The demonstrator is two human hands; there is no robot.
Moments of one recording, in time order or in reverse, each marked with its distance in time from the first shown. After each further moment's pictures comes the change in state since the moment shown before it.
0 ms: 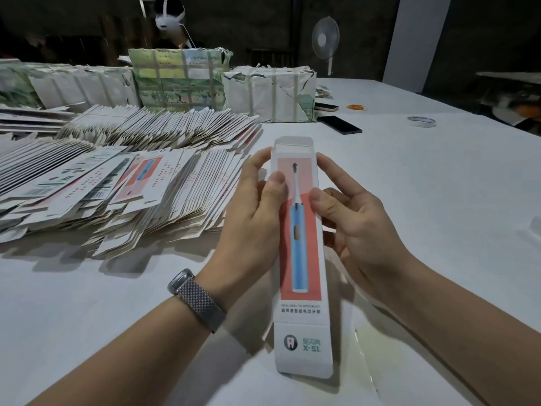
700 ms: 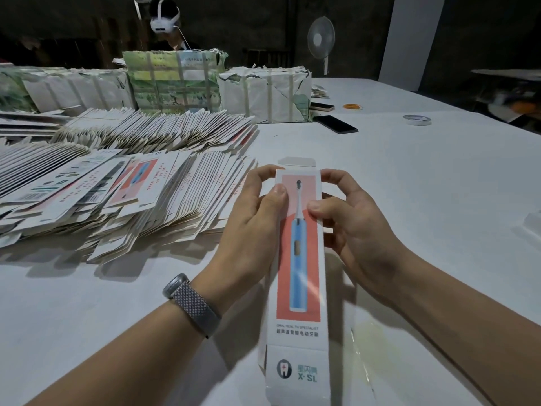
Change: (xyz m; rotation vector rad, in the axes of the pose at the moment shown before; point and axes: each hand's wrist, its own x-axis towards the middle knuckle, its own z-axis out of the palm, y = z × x) left_hand -0.005 -0.003 -0.002 -0.101 -0.134 -0.112; right_hand 0.007 0.012 -0.016 -0.037 -0.052 0.033
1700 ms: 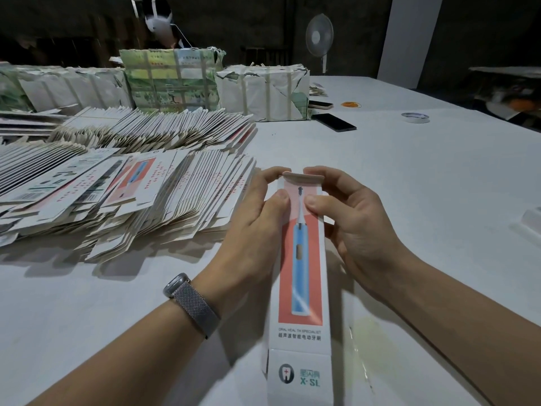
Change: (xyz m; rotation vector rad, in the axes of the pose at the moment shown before) left_hand -0.002 0.001 0.006 0.085 0.002 -0.010; right_hand -0.001 -0.002 0.006 0.089 0.101 -0.111
